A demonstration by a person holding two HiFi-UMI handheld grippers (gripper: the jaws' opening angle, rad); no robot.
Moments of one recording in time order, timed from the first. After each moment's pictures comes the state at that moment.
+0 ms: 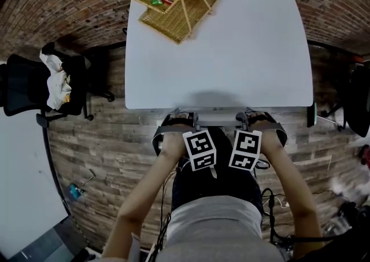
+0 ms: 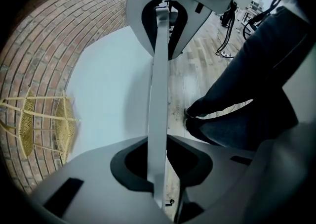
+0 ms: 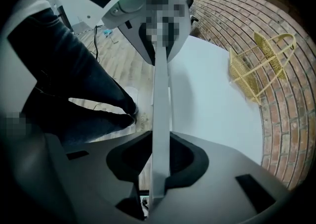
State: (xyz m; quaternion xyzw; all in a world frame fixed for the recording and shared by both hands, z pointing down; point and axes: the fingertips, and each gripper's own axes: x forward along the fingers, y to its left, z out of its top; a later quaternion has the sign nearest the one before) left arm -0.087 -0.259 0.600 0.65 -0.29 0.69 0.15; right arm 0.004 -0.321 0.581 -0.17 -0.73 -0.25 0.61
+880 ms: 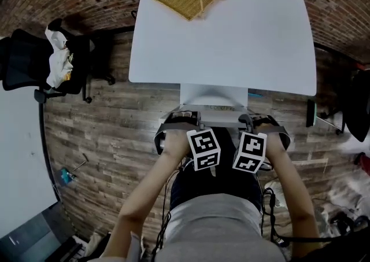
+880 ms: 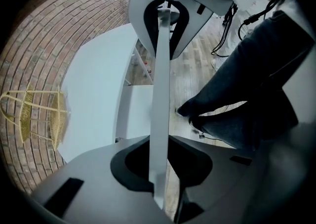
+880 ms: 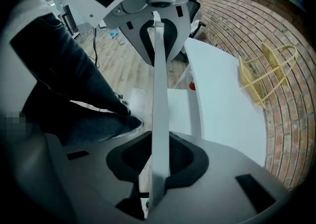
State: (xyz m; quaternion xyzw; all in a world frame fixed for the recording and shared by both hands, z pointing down) left arm -0.038 -0.187 0.599 0.65 -0.29 0.68 0.18; right arm 0.049 -0.252 0.580 -0.18 -0.73 -0.25 0.60
